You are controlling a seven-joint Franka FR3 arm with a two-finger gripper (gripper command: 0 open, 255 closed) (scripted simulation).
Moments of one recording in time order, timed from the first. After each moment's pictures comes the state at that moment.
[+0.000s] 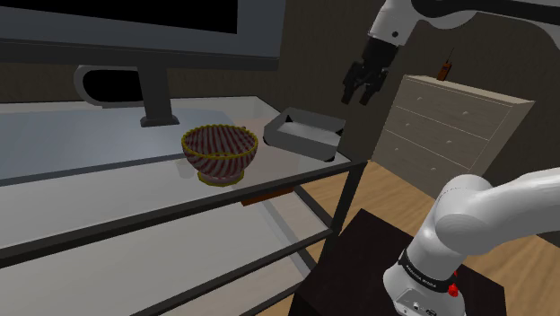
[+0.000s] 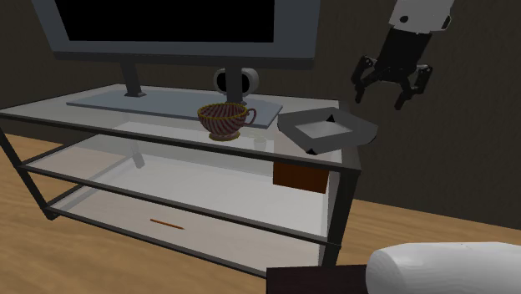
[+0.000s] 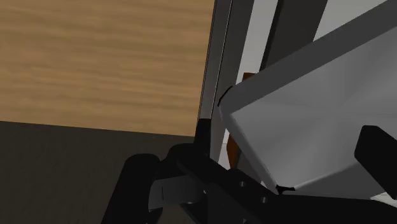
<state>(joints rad) -0.02 -0.78 -0.07 -2.26 0.05 1.63 0.14</state>
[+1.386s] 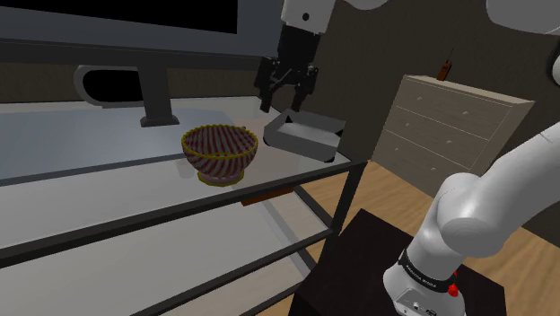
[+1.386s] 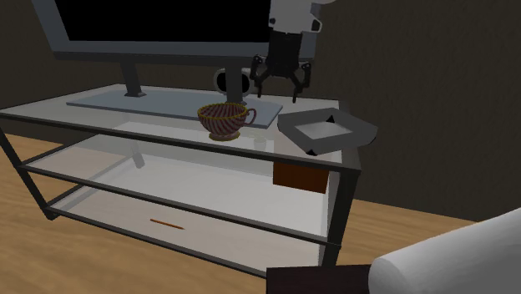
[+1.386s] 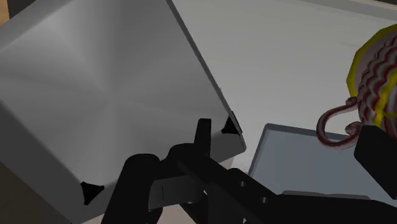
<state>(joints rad) 0.09 -0.39 0.29 -1.95 0.18 1.69 0.51</state>
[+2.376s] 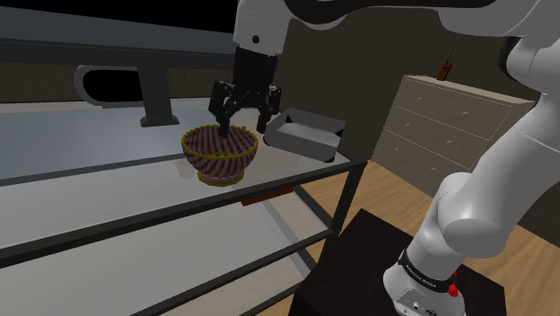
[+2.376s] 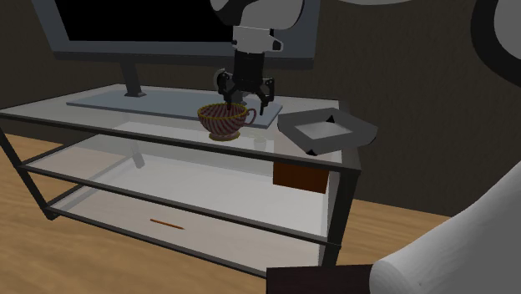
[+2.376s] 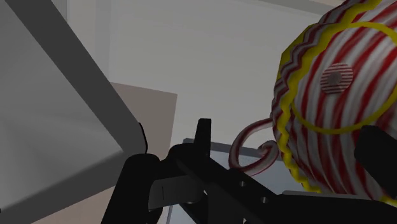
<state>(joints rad) 0.13 -0.19 0.41 -1.87 0.15 1.79 0.65</state>
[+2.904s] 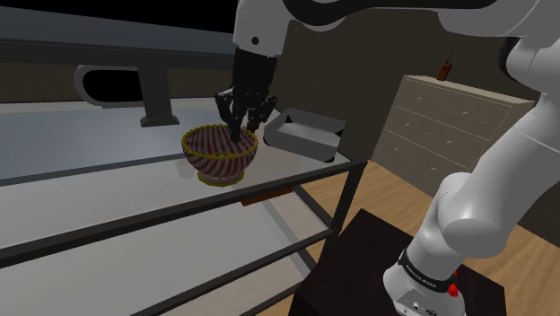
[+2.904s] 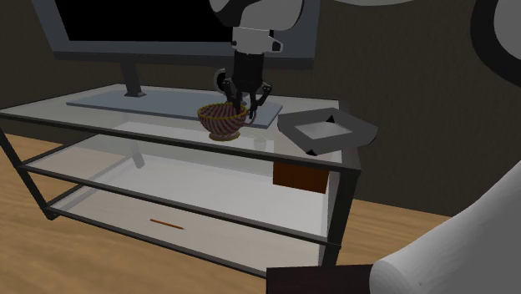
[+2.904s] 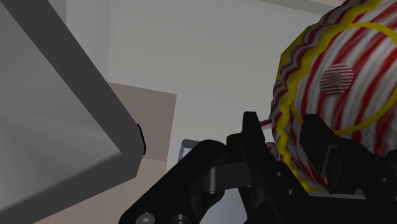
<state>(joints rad) 0.13 -0.19 0.41 -1.87 0.15 1.80 0.65</state>
